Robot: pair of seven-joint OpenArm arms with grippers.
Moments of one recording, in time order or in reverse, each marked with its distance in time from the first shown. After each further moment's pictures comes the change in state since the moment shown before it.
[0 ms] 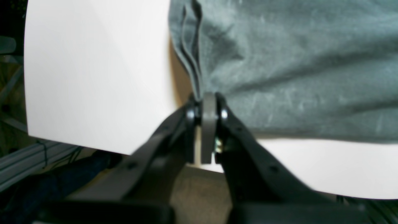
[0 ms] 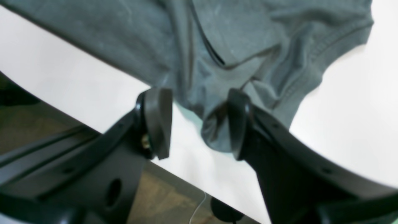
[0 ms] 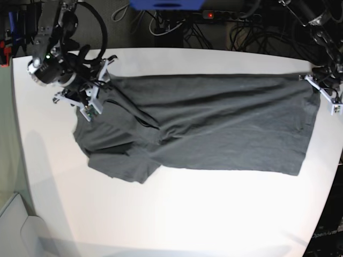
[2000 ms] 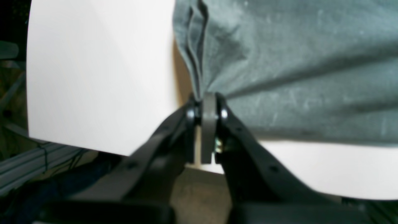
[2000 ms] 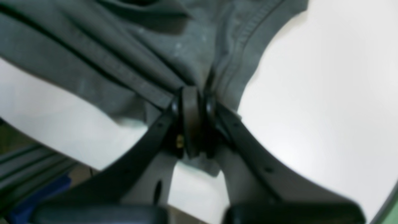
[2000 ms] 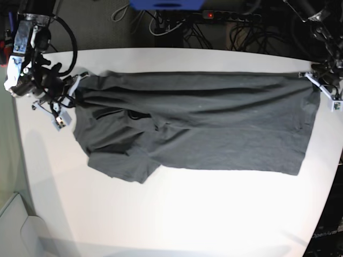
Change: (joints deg) left arm 2.4 -0.1 0.0 -0.2 0.0 0.0 -4.4; right arm 5.0 10.4 6.7 -14.4 8.7 0.0 7.3
